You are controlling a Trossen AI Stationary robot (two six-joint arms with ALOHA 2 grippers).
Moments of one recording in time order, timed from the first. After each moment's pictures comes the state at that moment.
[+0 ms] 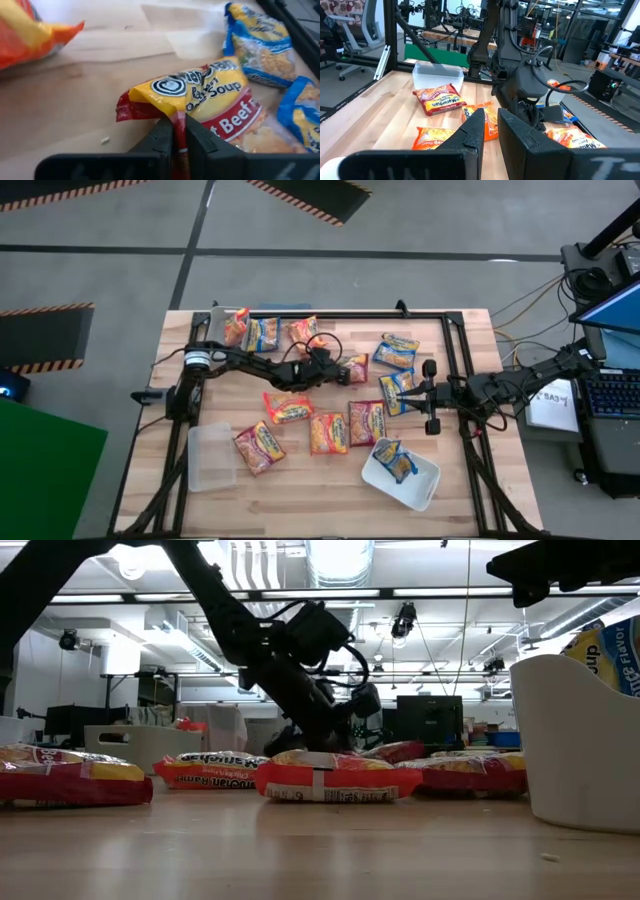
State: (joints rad) left arm 0.15 2.07 1.15 0.26 -0.48 -0.92; right arm 0.32 0.52 0.32 0.14 0.31 -0.15
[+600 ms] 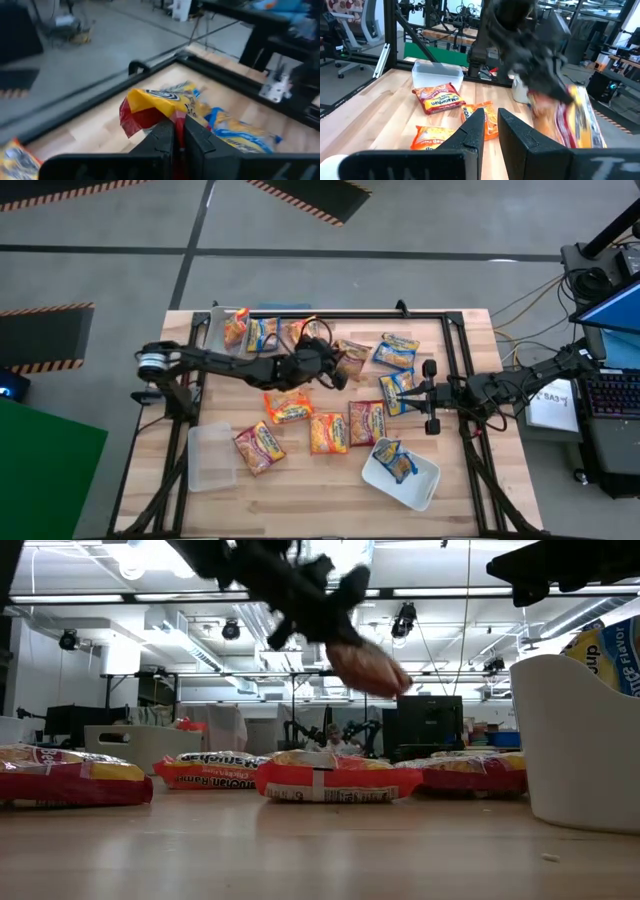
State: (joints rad) left arm 0.05 1.73 1.15 0.24 -0.58 -0.31; right arm 0.32 0.52 0.32 0.14 0.31 -0.17
